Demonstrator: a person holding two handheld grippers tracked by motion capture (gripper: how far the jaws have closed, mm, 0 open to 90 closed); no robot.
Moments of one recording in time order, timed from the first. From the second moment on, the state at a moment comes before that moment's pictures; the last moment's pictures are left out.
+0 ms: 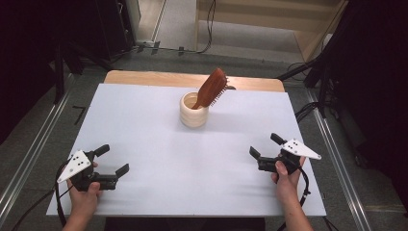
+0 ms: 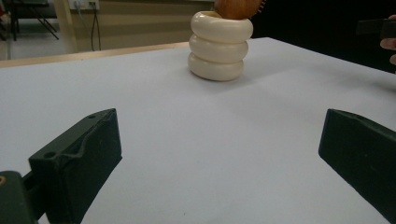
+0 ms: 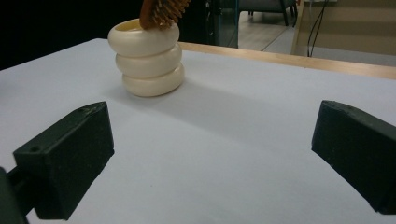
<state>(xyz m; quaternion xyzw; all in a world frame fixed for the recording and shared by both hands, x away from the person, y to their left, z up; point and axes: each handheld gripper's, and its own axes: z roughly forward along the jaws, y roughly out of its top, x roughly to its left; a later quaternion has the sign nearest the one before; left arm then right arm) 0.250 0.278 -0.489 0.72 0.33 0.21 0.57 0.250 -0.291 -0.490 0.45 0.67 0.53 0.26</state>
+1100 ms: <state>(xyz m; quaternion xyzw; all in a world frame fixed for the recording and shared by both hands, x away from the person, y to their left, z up) 0.250 0.278 -0.489 0.72 0.34 0.21 0.57 0.205 -0.354 -0.506 0.49 0.65 0.52 0.27</state>
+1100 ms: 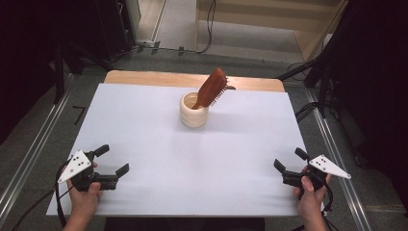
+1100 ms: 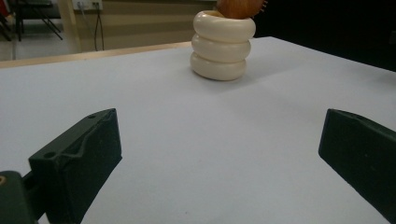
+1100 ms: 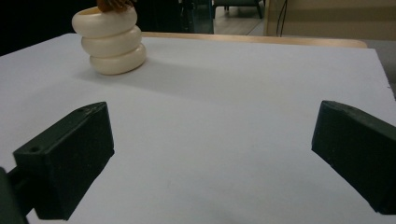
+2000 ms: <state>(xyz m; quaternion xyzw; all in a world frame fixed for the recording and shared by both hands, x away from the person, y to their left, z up) 0.250 0.279 -0.490 0.72 0.34 0.21 0.57 0.195 -0.373 -0.518 0.49 0.65 0.52 0.27</state>
